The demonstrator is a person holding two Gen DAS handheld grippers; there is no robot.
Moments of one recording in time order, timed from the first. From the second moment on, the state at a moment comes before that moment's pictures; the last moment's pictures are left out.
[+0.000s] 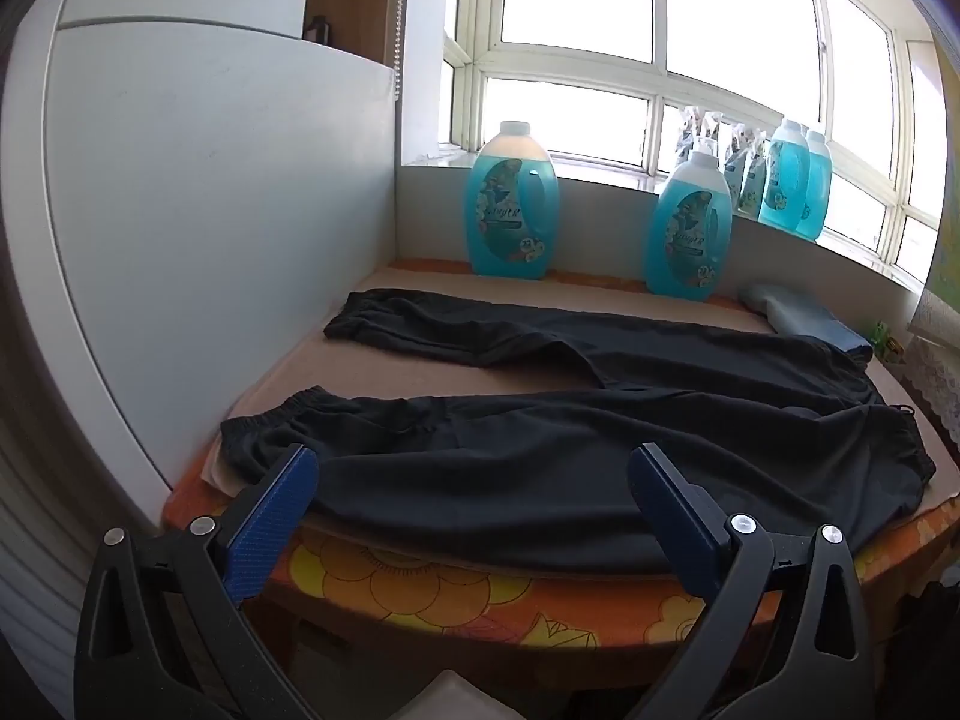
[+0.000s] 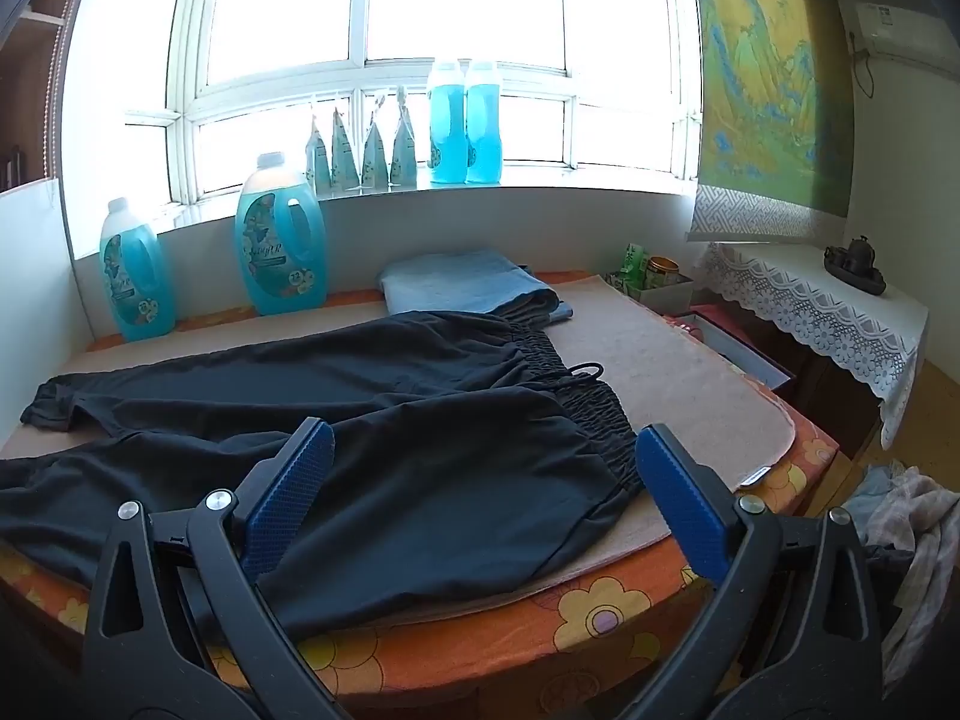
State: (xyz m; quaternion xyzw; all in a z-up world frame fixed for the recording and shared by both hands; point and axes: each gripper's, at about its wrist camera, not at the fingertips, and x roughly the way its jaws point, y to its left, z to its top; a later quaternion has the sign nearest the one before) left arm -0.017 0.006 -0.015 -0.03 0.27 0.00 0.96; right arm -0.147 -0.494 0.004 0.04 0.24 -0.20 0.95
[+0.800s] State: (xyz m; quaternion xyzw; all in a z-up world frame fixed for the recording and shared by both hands) left arm -0.024 0.008 -0.010 -0.02 0.26 0.01 0.97; right arm -0.154 -0.485 0.003 0.04 0.24 -0.19 0.95
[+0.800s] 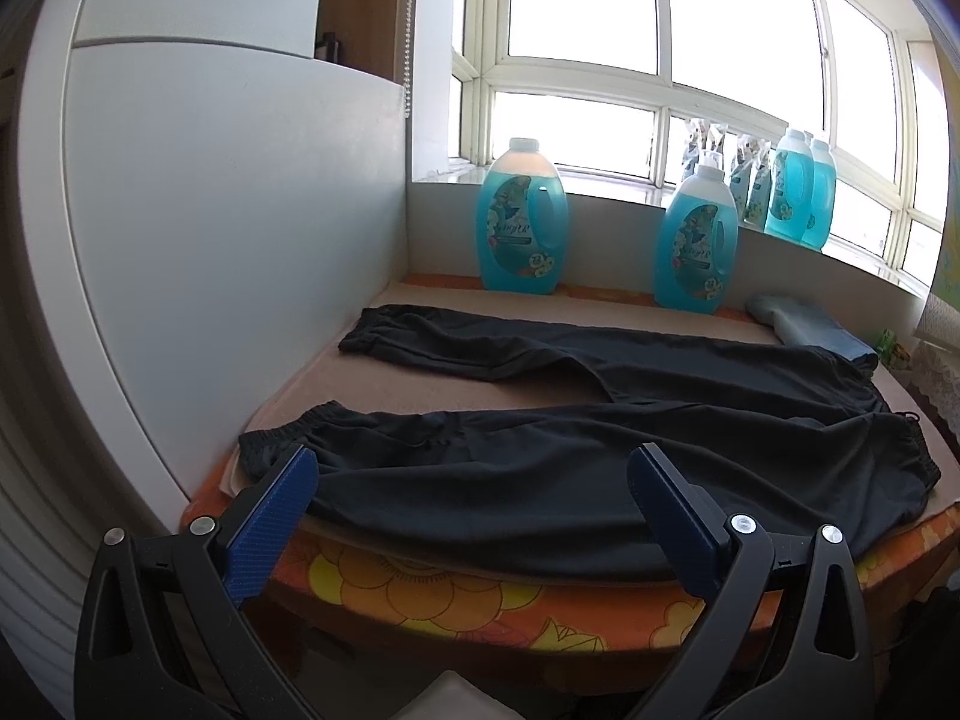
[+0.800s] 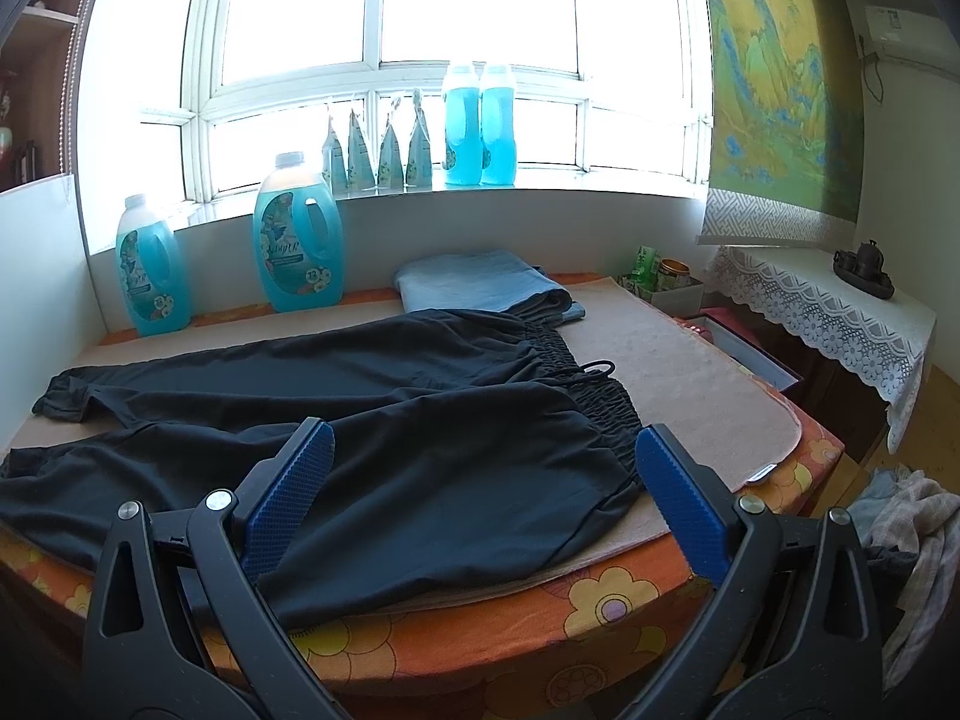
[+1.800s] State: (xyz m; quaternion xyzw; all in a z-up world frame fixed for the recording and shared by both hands) left arm -0.018 -0.001 -0.006 -0.01 0.25 0.00 0.97; right arm -0.152 -0.487 0.001 0.05 0.24 -0.19 0.95
